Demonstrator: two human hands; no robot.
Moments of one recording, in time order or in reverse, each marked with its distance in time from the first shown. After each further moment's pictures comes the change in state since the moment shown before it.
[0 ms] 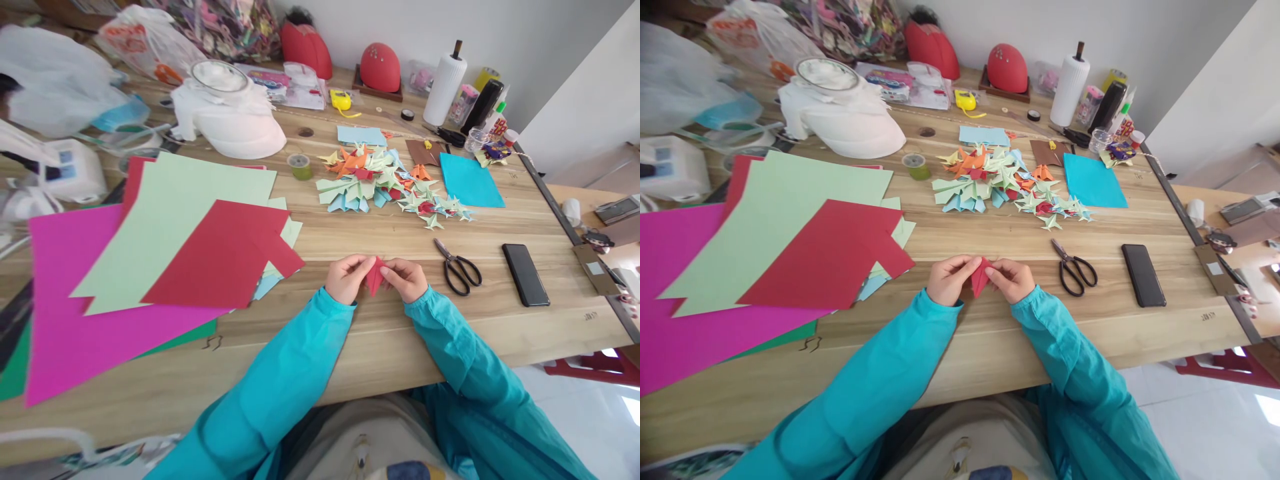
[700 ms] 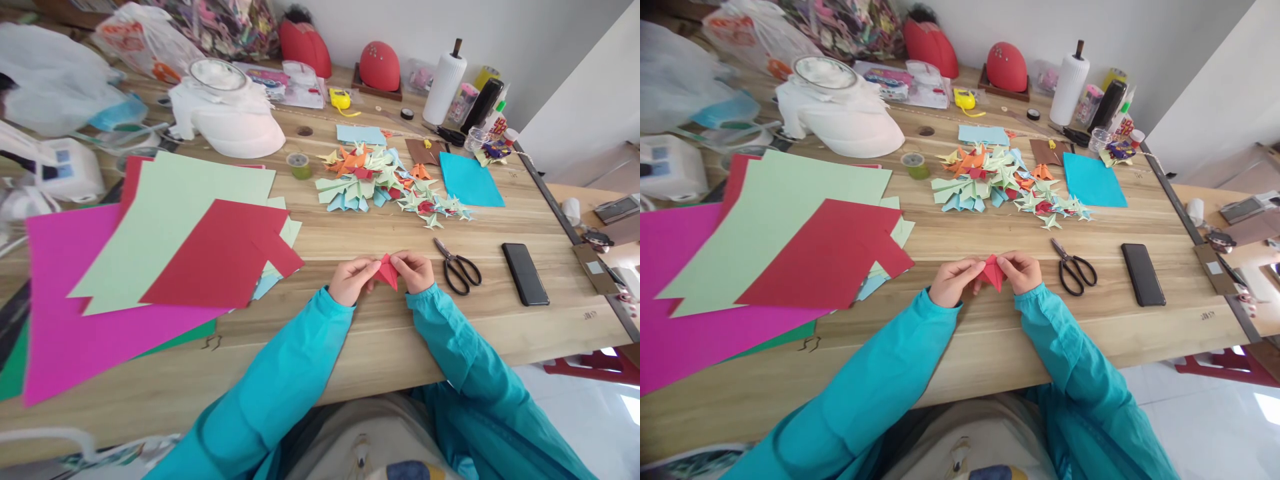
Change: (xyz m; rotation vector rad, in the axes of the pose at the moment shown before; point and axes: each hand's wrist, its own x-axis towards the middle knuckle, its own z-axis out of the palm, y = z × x) left_hand -0.002 0.005 -0.002 -0.063 -0.290 0.022; right_hand 0.007 -0.004 -0.007 0.048 0.223 -0.063
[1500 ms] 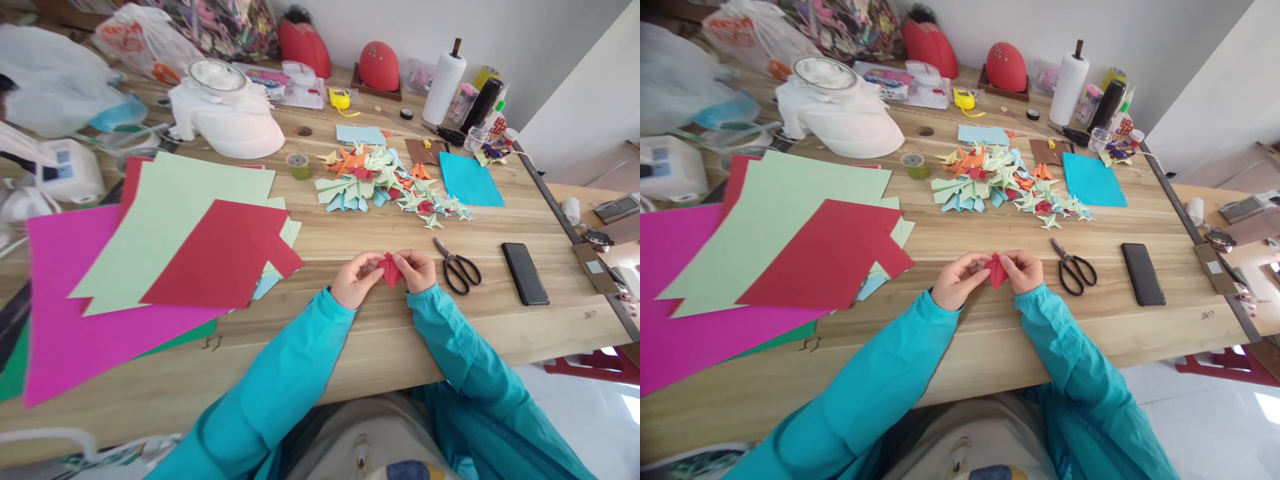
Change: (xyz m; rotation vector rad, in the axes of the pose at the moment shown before) left_hand 0.001 -0.013 0.002 0.019 0.029 0.046; right_hand -0.001 0.000 -0.001 -0.134 0.075 -0.028
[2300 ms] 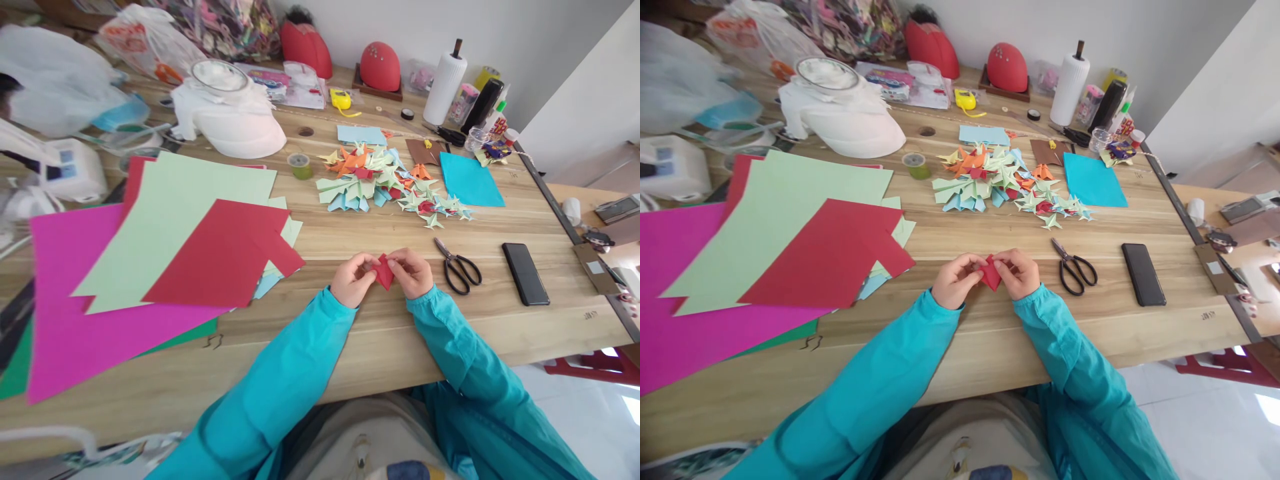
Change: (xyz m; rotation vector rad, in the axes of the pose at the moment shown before) left_hand 0.000 0.007 -0.001 0.070 0.108 -0.029; right_hand -0.006 0.002 -0.003 -0.207 -0.131 -0.243
